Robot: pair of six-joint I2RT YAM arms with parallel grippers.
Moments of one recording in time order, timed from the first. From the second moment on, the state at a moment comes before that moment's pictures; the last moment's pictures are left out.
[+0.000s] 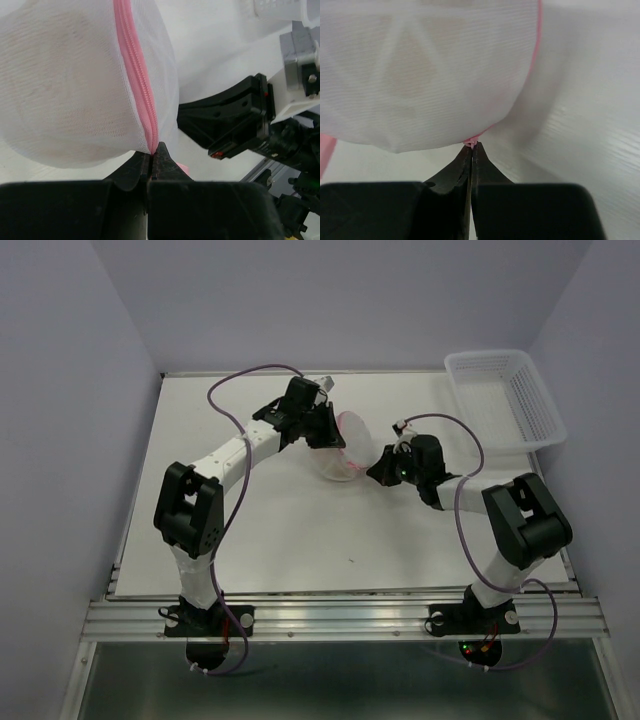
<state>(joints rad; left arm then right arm) -0.54 1.84 1.52 -0.41 0.31 -0.57 0.38 1.68 0.74 0.48 -0.34 0.36</state>
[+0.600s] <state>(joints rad) -0.46 1.99 1.73 -0.47 0.34 -0.46 0.32 1.48 0.73 0.32 -0.41 0.26</state>
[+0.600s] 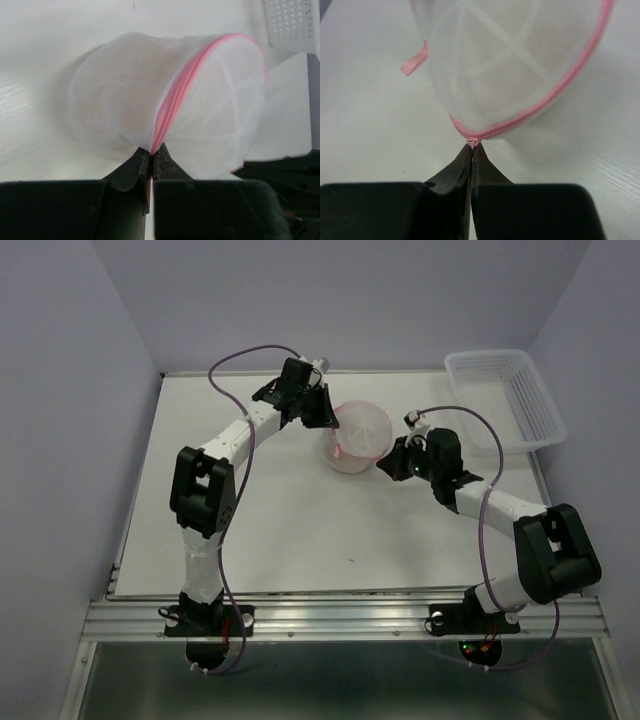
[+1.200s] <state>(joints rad) -0.45 1.66 1.26 -0.26 0.35 -0.59 0.51 1.36 0.67 0.18 -0.26 0.53</state>
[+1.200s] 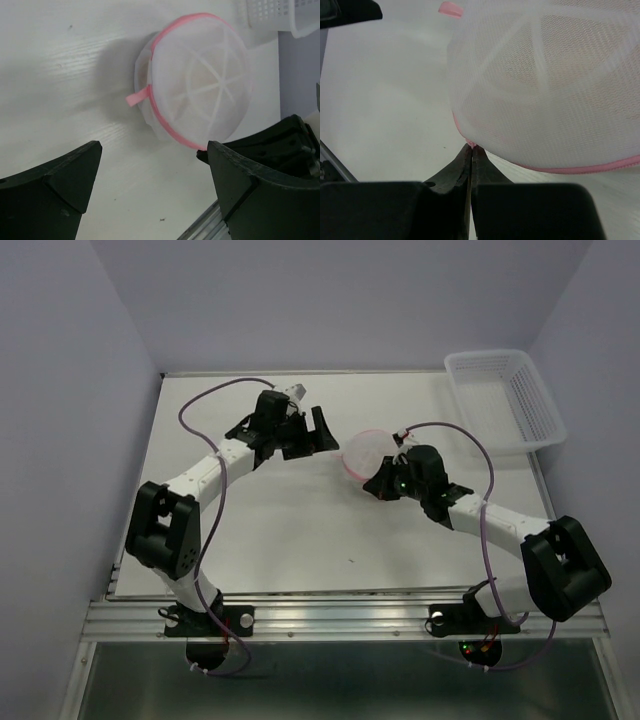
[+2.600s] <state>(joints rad) -0.48 1.85 1.33 -0.02 0.70 -0.71 0.40 1.24 0.66 0.08 -0.06 0.40</state>
